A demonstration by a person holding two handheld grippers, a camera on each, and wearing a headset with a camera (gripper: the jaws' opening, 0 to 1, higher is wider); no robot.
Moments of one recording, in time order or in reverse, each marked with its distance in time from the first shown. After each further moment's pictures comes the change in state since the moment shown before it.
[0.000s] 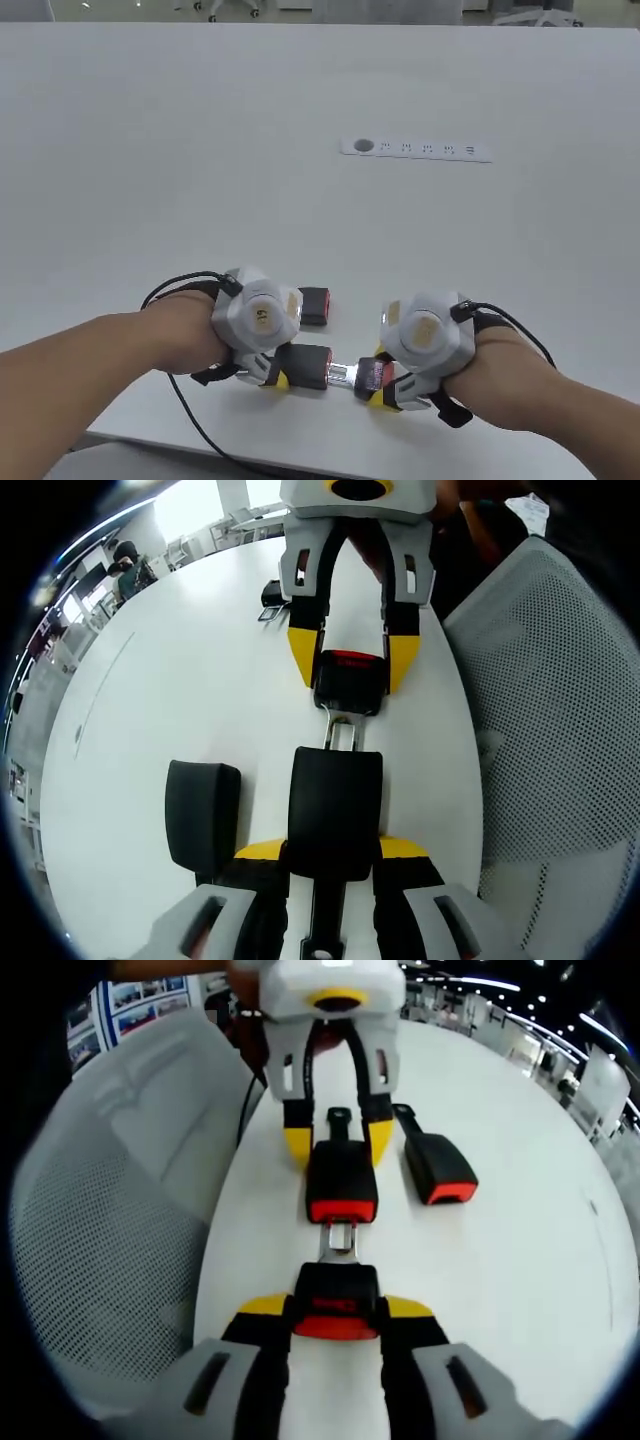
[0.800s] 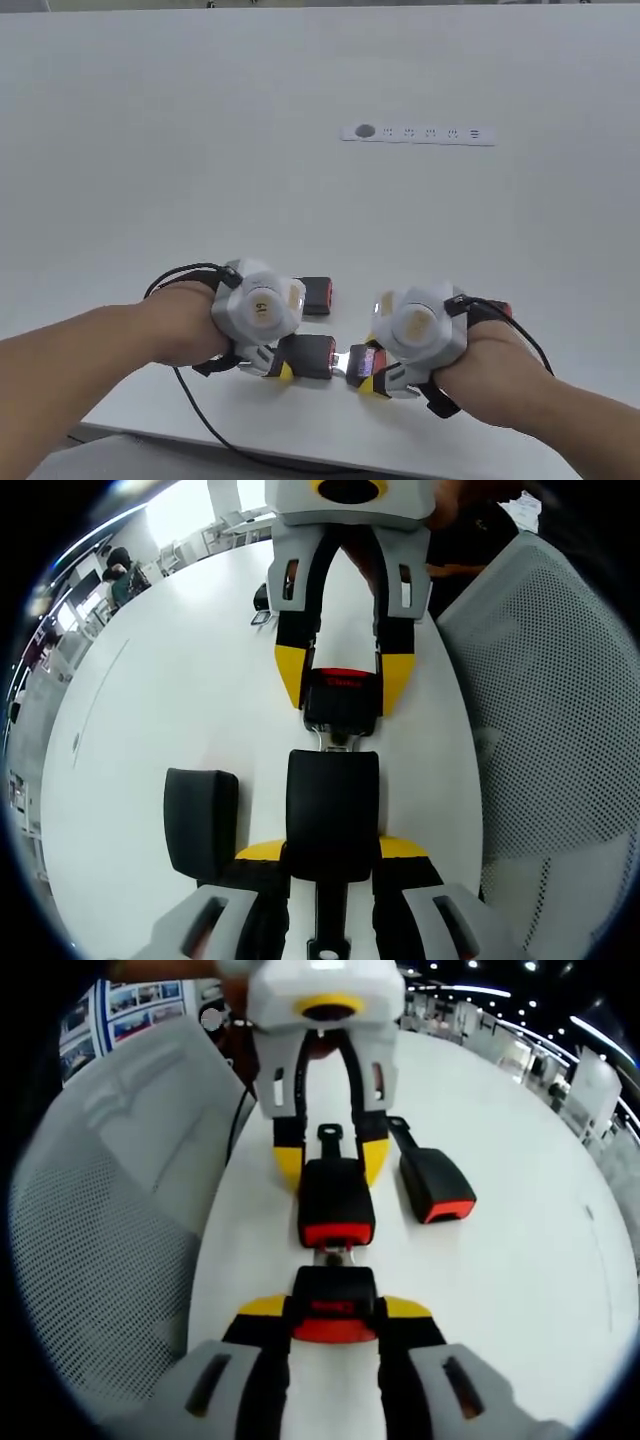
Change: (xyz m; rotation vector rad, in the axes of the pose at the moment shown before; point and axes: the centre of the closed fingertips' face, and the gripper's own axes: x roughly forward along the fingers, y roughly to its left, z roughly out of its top) left arm 0.000 -0.001 0.001 0.035 0.000 -0.013; right arm 0.009 -0.004 0.017 0.009 -0.050 -0.036
